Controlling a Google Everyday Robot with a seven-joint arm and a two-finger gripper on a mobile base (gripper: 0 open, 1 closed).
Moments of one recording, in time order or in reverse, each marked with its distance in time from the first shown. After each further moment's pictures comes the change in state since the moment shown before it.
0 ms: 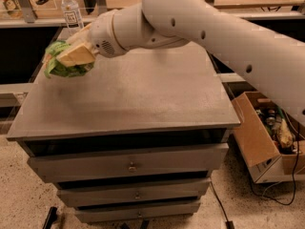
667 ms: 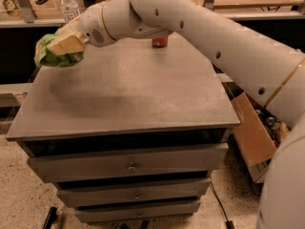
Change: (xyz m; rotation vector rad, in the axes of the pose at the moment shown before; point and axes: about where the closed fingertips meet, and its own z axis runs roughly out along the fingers) arm -0.015 -0.029 0.038 -0.050 -0.053 0.008
